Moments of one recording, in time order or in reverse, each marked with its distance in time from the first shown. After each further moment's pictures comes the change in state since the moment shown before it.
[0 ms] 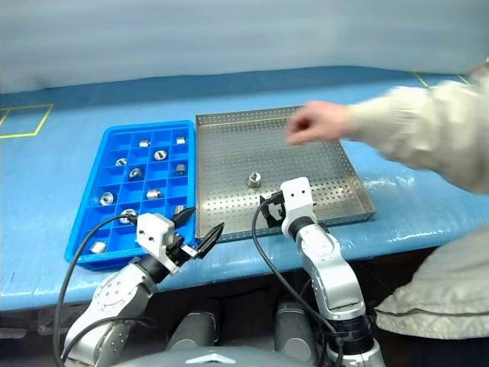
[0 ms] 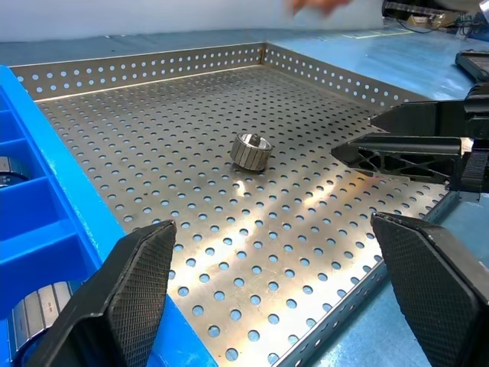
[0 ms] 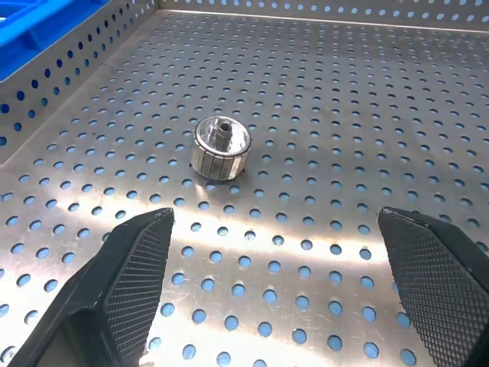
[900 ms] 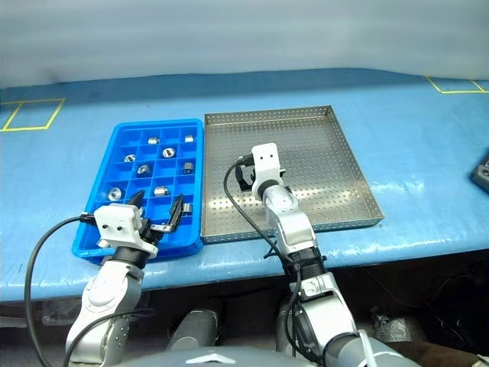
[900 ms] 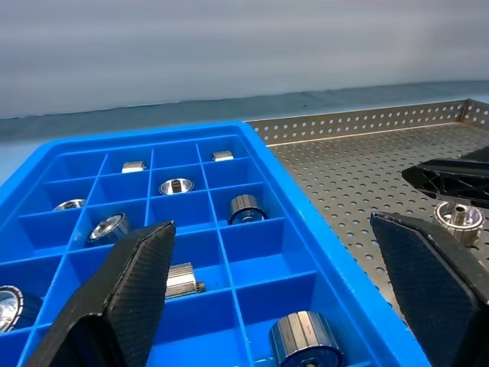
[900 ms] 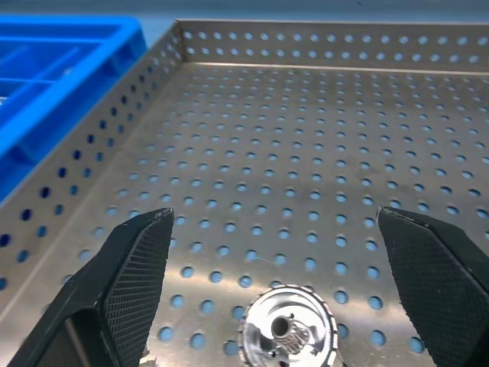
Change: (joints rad) left arm -0.001 -0.157 0.127 0.002 0.148 -0.116 0.256; right arm -0.467 0.189 -0.075 0.717 -0.023 -0.261 -0.146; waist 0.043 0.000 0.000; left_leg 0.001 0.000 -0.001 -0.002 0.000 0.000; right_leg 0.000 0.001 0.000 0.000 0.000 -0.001
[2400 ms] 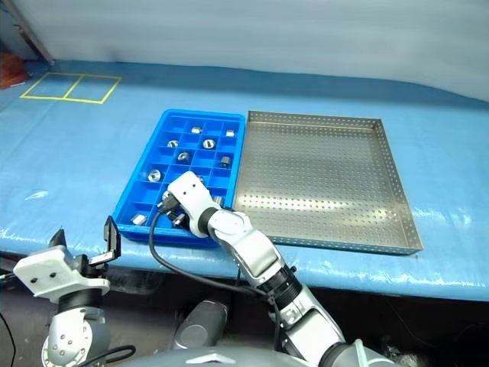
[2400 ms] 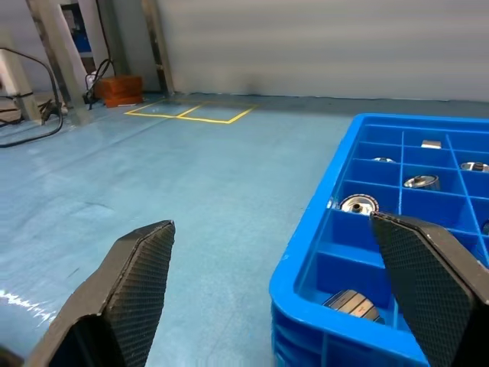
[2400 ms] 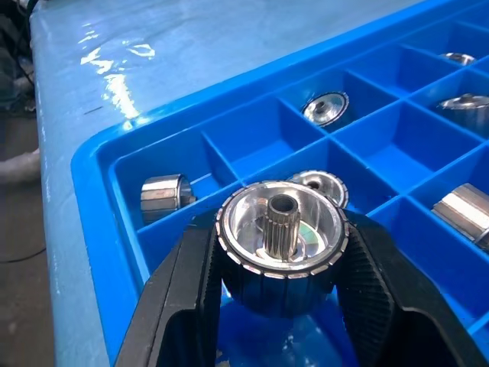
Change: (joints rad) left arm 0.311 -0.175 0.167 -0.122 0.038 -0.203 0.156; right arm 0.121 0.060 0.432 -0.323 0.047 0.230 0.301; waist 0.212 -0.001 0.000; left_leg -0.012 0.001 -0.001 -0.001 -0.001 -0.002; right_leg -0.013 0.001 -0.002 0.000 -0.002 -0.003
